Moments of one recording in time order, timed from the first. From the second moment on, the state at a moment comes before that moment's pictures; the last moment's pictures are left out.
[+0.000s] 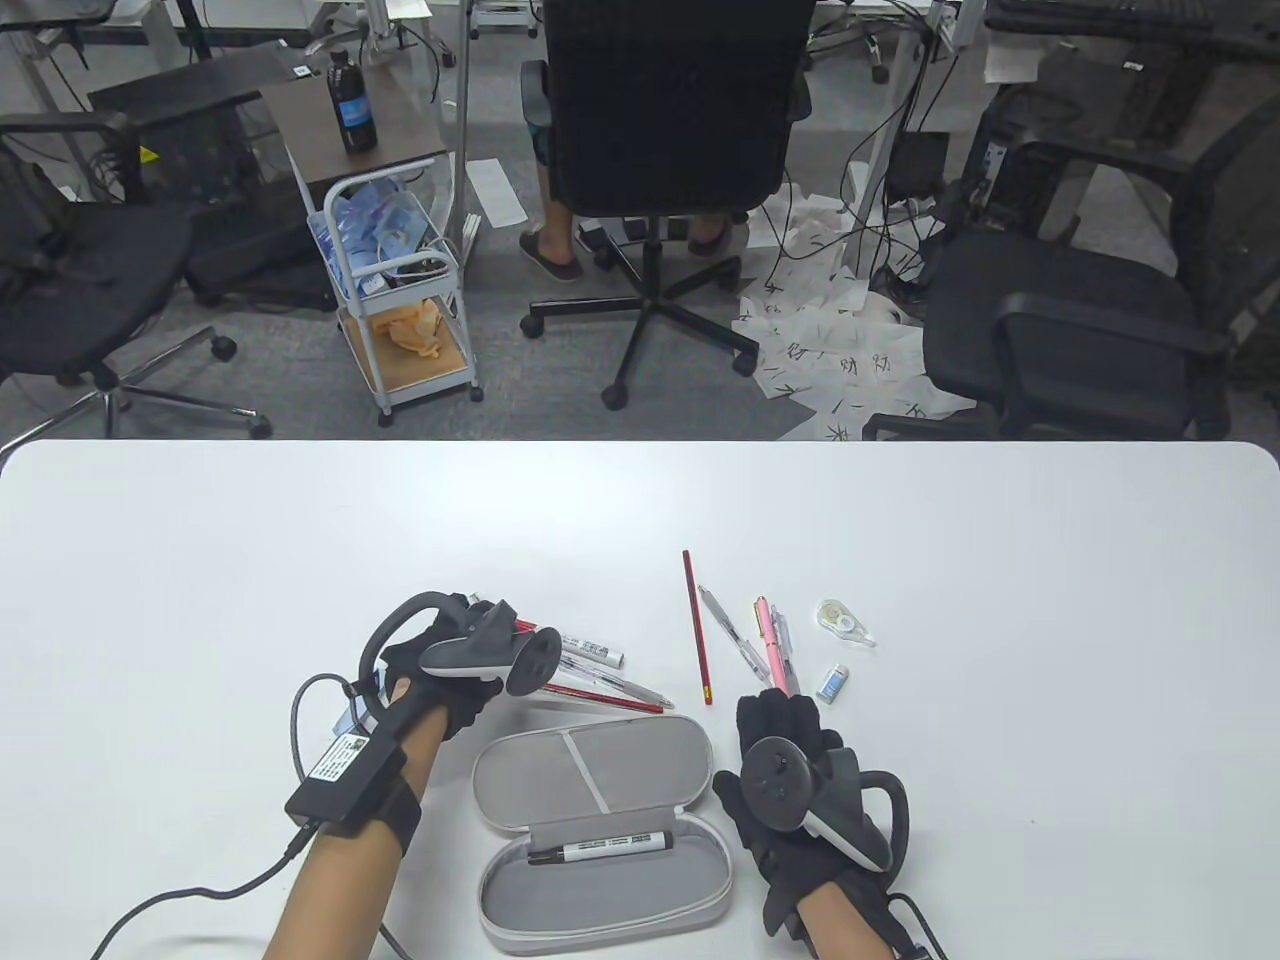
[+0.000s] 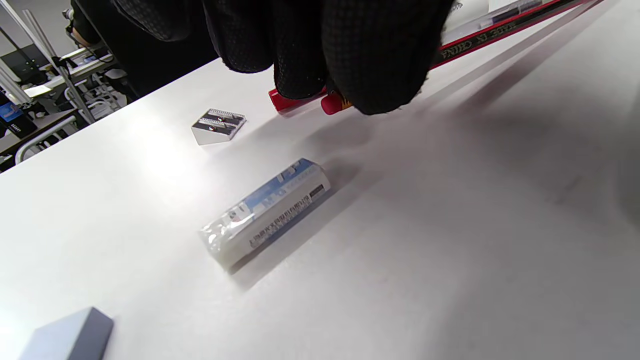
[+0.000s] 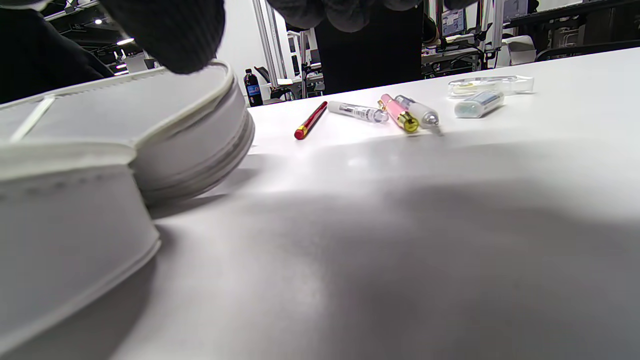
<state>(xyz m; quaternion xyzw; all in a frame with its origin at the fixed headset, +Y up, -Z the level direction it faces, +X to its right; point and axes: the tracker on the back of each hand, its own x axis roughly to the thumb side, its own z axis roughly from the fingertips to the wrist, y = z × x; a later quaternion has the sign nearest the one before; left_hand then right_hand) -0.170 -0.734 -0.422 -0.13 -0.27 -0.22 0.93 0.120 -0.748 -0.290 0.07 0.04 0.99 0.10</state>
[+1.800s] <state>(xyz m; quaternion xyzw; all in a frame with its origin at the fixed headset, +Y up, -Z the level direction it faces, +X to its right) -0.134 -0.698 -0.422 -0.07 -0.23 -0.20 0.95 0.117 -0.742 -0.287 0.08 0.02 0.99 0.10</state>
